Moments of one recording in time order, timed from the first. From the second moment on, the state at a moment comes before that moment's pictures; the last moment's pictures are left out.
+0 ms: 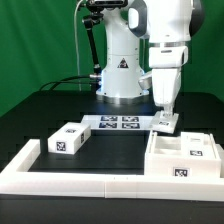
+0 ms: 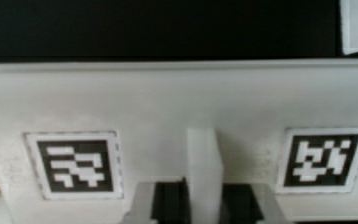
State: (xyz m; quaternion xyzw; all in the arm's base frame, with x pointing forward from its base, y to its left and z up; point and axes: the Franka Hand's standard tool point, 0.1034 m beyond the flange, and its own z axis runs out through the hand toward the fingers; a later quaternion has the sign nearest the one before) arm 0.422 0.091 0.056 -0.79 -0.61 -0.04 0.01
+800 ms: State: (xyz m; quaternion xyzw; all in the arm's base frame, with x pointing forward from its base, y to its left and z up) arm 0.439 0.097 0.061 -0.79 -0.61 -0.10 -0.01
